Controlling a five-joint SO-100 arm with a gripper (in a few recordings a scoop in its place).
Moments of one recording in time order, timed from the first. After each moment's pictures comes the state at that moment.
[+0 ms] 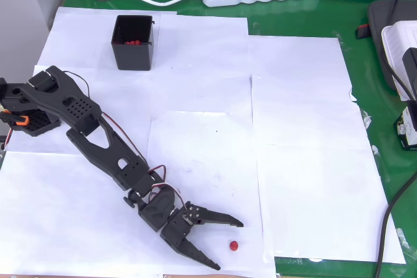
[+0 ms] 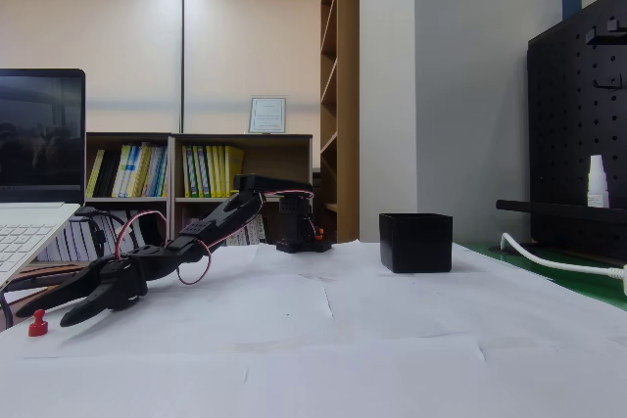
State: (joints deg) arm 44.3 169.7 146.8 -12.0 -88.2
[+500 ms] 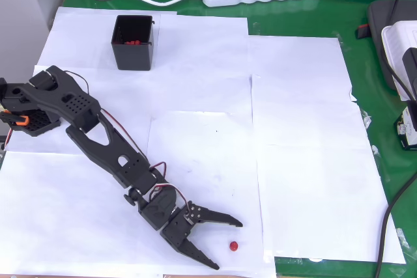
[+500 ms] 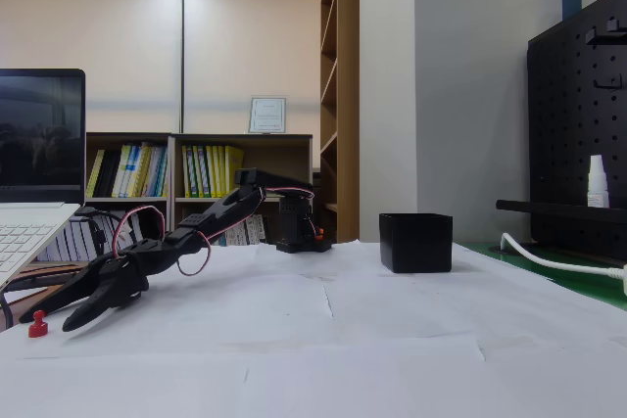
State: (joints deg) arm 42.5 165.6 144.0 -5.7 -84.5
